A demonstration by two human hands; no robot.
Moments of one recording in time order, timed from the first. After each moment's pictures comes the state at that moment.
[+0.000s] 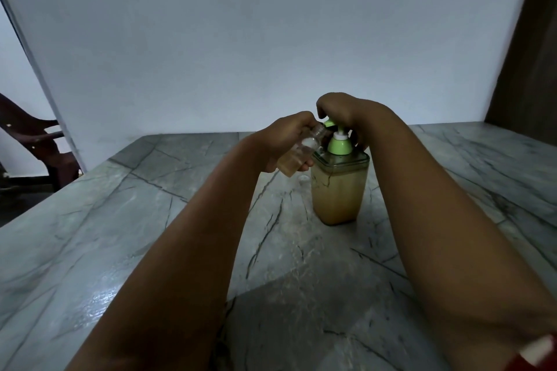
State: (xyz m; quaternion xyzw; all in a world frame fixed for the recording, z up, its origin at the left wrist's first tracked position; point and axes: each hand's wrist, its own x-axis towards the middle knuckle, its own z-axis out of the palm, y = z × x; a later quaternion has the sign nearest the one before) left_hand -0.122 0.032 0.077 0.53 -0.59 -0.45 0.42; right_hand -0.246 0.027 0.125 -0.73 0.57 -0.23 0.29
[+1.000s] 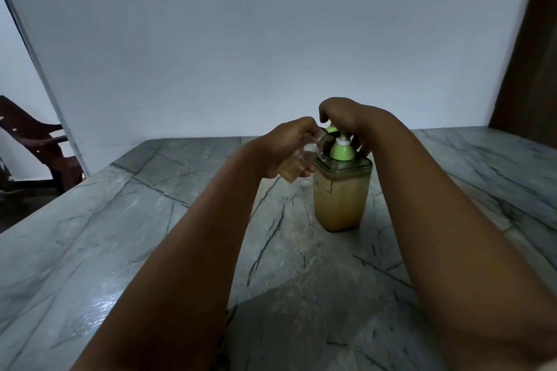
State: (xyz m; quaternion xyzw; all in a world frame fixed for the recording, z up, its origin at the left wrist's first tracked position) left_hand -0.119 0.028 0.075 0.53 -0.59 -0.46 0.40; right_hand -0.250 0.017 0.122 -0.73 0.57 -0.23 0.29
